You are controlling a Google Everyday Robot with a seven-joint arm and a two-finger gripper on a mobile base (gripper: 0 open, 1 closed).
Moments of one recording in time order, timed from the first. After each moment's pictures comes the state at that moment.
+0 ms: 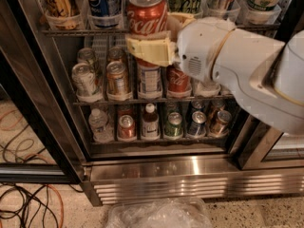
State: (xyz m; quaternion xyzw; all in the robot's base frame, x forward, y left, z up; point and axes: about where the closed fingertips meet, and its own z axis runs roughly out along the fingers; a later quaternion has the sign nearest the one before) arm 0.509 0.001 1.055 -0.35 0.61 0.23 0.67
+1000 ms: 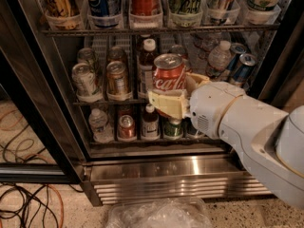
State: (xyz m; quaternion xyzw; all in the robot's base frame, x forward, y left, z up) arm 0.478 -0.047 0.949 -0.27 0.71 0.18 0.62
